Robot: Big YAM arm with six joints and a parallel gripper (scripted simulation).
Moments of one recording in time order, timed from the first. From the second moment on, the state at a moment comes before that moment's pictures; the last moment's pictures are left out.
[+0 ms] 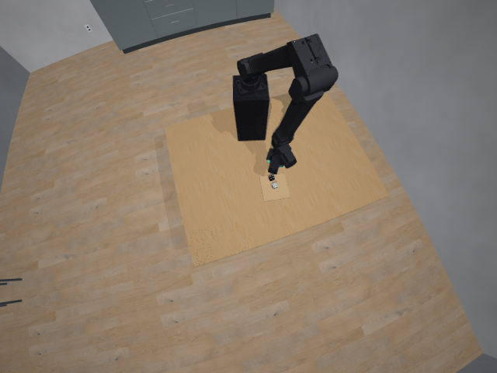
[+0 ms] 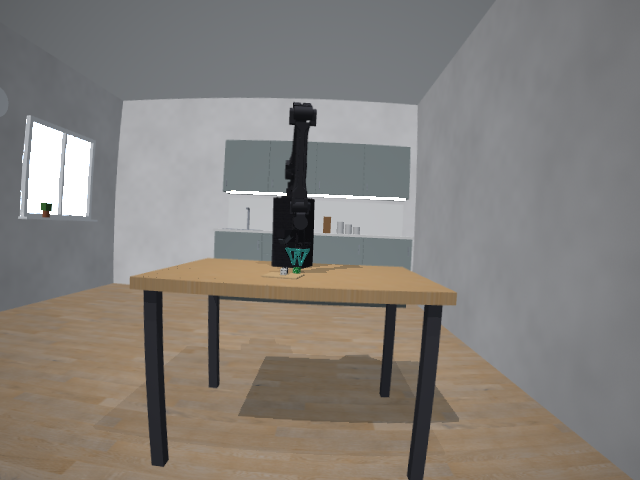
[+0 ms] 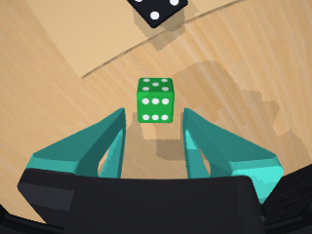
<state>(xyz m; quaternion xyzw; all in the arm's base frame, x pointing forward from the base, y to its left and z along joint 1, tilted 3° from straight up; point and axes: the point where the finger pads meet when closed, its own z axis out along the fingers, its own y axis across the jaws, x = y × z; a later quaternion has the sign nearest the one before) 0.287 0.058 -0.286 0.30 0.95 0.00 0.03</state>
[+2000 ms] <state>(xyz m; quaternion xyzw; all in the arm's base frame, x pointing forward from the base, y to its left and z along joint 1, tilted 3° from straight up) 0.287 0.058 -0.286 0.30 0.95 0.00 0.03</state>
